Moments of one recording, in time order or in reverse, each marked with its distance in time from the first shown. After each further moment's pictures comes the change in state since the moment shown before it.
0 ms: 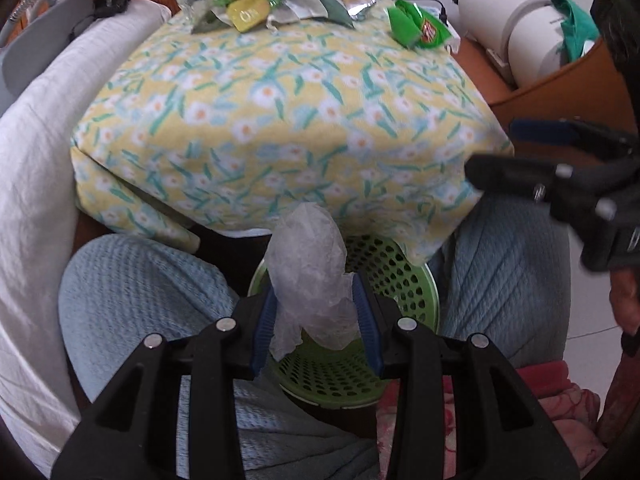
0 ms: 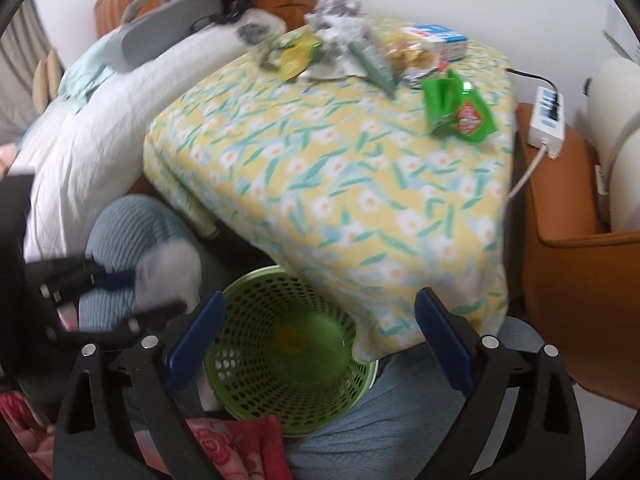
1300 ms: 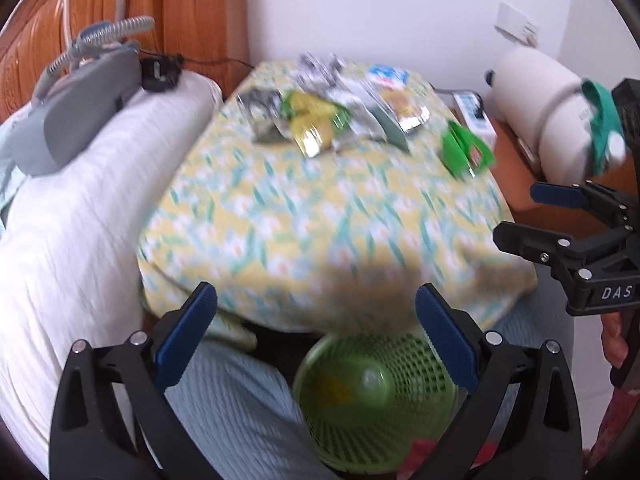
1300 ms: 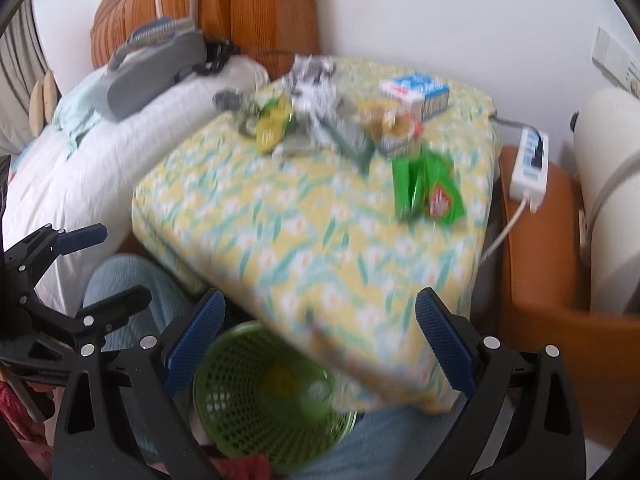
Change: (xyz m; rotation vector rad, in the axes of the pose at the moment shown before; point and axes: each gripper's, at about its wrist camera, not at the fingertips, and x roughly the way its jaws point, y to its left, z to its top) left arm -0.047 0.038 0.074 -0.061 -0.245 0.111; right arm -0.015 -0.016 0.061 -0.013 -0.144 -0.029
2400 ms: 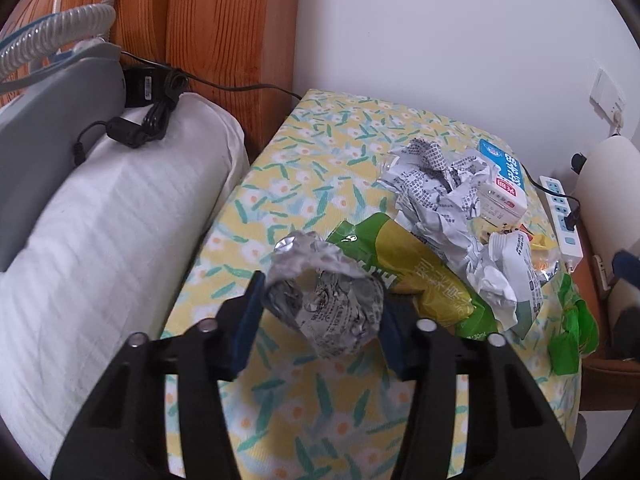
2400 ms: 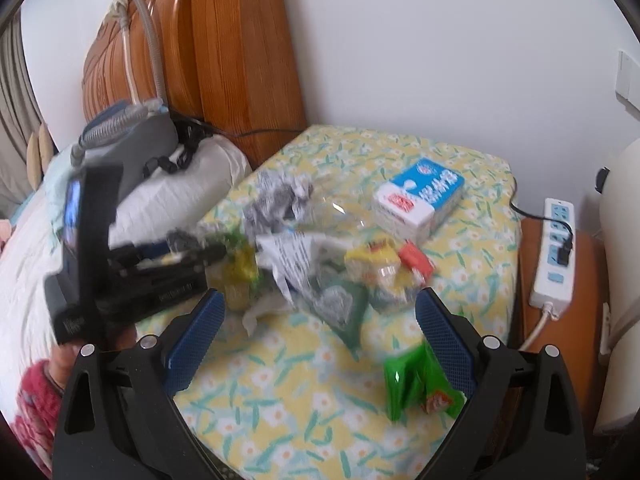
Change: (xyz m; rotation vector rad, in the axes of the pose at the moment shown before) left arm 0.133 0.064 0.139 -0.154 -0.031 0.045; right arm 0.049 -0.031 0.115 0.083 -0.130 0.070
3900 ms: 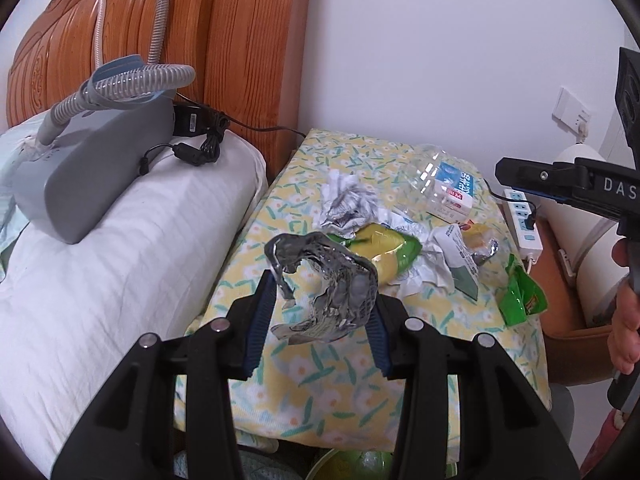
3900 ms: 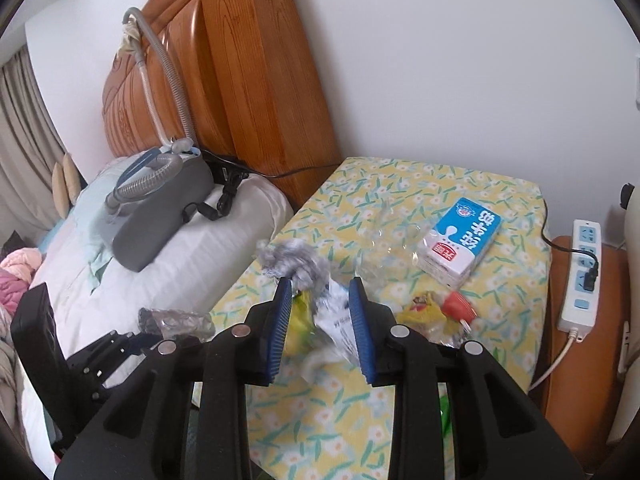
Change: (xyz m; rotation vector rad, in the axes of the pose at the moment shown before) left arm -0.111 0.008 -0.042 0.008 -0.138 -0.005; right arm -0.014 0.013 0.035 0.047 -0.020 0.078
